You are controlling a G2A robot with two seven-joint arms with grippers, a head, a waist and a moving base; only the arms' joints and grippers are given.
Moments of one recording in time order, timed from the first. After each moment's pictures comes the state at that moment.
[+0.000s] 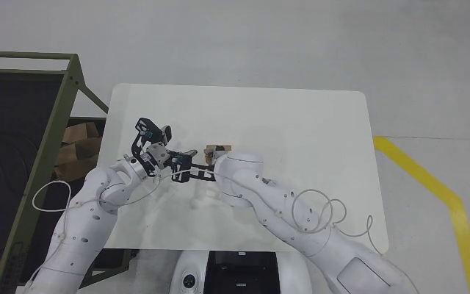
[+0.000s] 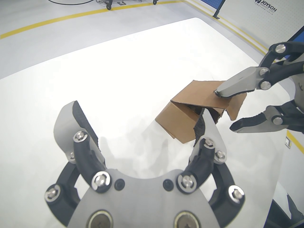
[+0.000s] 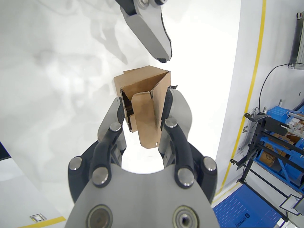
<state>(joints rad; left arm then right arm) 1.44 -0.97 -1.44 -1.59 0.93 -0.59 -0.17 -0.88 -1.61 0.66 -1.58 -1.53 -0.57 1.25</state>
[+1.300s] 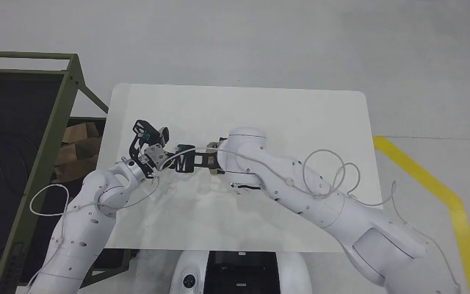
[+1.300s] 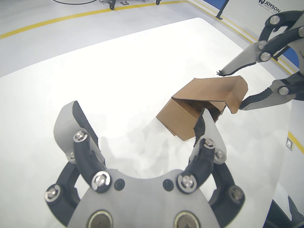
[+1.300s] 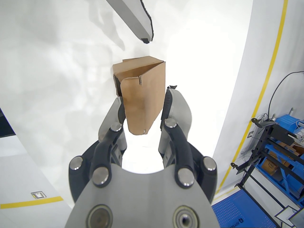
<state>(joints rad) 1.48 -0.97 -1.46 -1.61 0.94 -0.58 -0.16 -0.61 -1.52 0.51 -1.52 -1.16 -0.49 1.33</state>
